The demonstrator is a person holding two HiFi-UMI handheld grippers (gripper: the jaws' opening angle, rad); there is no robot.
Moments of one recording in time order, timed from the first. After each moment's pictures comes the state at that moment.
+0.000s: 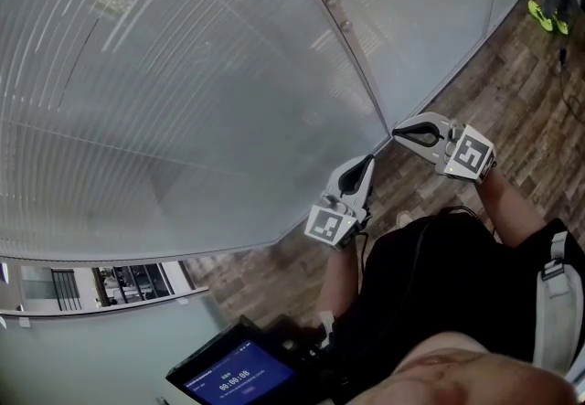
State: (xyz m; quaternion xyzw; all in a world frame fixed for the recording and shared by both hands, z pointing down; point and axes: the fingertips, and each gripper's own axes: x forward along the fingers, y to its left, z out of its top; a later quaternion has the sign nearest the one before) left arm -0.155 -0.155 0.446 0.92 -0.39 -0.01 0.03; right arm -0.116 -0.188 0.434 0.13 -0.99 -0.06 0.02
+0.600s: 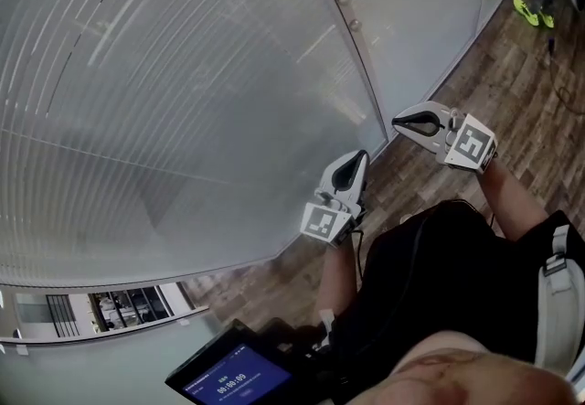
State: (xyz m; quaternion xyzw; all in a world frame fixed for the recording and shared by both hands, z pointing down) left arm -0.217 -0.172 0.449 0.93 -0.37 -0.04 0.02; right arm -0.159 -0.207 0.428 0.17 -0.98 -0.08 0.04
